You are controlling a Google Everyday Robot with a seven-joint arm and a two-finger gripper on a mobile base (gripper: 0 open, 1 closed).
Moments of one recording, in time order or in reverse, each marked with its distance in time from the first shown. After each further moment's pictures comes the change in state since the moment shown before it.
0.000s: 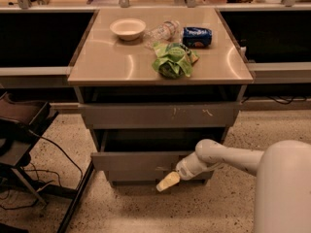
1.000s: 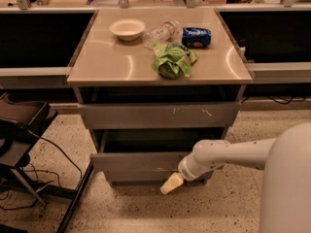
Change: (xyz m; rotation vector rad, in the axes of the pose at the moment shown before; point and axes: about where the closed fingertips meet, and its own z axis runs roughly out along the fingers) arm 0.004 0.029 -0.065 0.223 0.079 -0.119
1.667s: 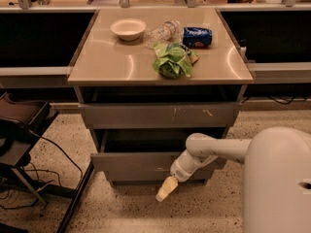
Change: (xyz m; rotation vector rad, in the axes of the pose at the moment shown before) arm 0.002 0.030 0.050 -0.317 0.081 -0.143
